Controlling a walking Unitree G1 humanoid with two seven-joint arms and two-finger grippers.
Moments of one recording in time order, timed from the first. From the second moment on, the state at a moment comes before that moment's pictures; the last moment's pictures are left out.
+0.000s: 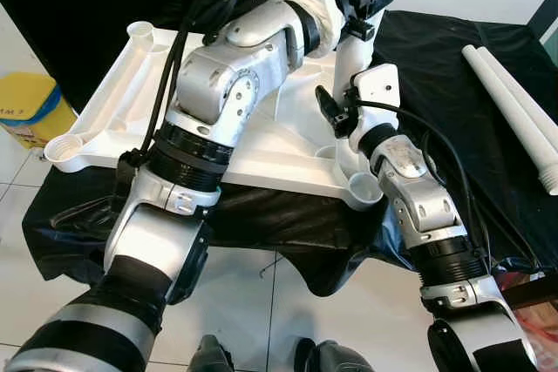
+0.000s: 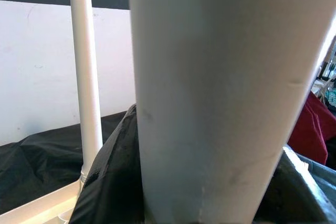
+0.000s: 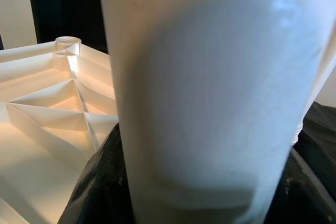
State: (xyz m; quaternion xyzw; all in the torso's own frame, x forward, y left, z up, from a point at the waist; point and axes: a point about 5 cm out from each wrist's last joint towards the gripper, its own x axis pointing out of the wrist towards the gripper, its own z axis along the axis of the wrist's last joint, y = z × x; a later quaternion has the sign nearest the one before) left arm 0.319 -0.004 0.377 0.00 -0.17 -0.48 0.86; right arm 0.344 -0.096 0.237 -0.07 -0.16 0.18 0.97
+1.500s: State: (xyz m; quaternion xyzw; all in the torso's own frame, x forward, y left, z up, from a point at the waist) left arm 0.315 0.009 0.328 0.00 -0.18 -0.46 0.87; right arm 0.339 -0.114 0.217 -0.02 -0.14 0.06 0.99
